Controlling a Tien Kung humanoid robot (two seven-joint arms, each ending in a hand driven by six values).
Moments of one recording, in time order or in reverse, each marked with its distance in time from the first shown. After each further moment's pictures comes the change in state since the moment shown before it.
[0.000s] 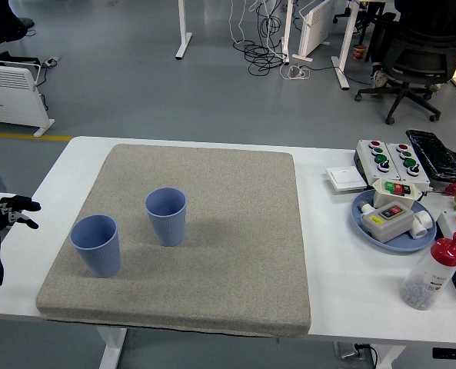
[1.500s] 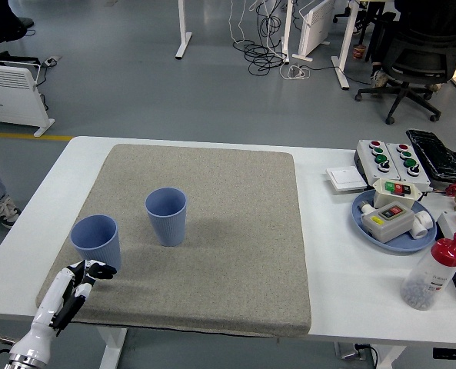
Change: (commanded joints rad) left arm -0.199 -0.011 0.272 0.381 0.066 -0.109 0.010; right arm -0.006 0.005 0.000 0.001 0.002 -0.001 0.000
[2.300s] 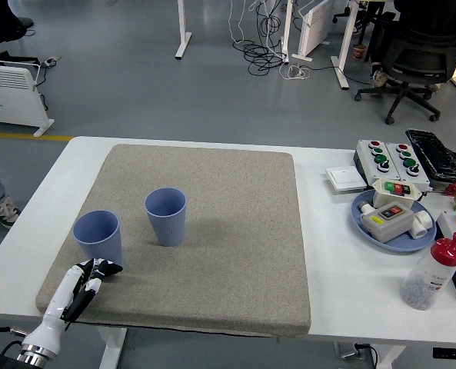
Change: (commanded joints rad) left arm -0.098 -0.043 0.044 0.134 -0.024 -0.009 0.009; right arm 0.003 0.003 0.006 0.000 -0.006 0.000 -0.002
